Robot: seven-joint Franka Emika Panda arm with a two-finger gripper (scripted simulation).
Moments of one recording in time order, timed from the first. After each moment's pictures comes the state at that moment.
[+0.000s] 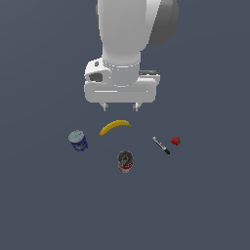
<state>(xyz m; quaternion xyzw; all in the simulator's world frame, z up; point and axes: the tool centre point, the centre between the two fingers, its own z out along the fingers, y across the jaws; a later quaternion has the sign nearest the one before) 0.000 -0.014 0.314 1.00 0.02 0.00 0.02</state>
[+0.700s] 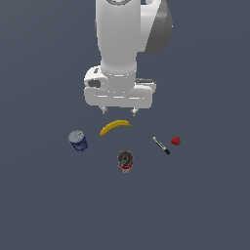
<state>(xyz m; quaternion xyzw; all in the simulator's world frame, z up) -0.004 -0.020 0.292 1.00 -0.03 0.00 0.02</state>
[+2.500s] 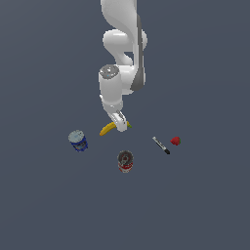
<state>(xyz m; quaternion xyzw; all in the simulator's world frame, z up) -0.124 -0.054 0.091 0.86 -0.50 0.00 0.00</state>
